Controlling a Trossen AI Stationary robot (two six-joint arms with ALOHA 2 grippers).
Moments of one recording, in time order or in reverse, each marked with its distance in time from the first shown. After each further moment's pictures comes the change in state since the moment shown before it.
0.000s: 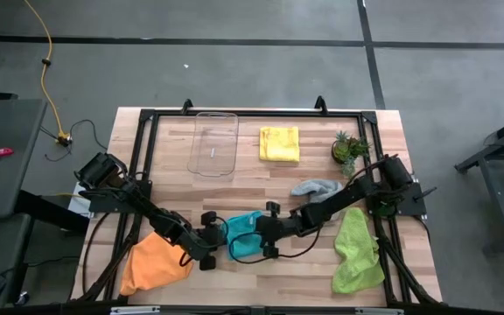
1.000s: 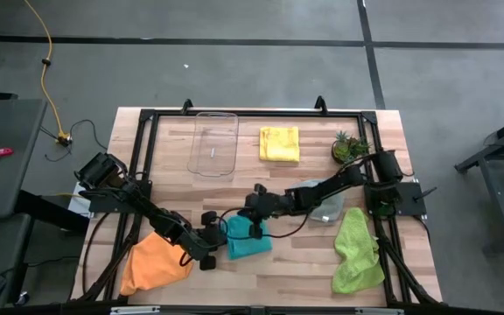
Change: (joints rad) left arm 0.000 0.000 0.000 0.000 -0.003 0.010; right arm -0.167 0.034 0.000 0.296 -0.087 -0.064
